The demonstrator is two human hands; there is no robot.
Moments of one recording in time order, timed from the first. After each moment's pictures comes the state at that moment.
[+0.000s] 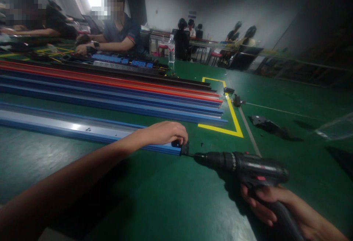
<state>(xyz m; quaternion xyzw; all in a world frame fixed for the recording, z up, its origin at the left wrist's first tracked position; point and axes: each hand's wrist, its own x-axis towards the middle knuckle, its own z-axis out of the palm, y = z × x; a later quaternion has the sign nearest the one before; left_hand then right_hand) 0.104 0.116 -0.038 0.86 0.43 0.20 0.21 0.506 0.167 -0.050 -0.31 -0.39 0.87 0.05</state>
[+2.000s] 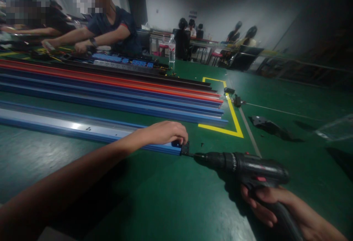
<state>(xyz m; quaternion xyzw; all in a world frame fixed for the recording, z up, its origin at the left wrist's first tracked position) 0.104 0.115 -0.039 0.86 0.43 0.20 0.21 0.505 0.168 -0.047 -0.30 -0.39 0.87 0.05</state>
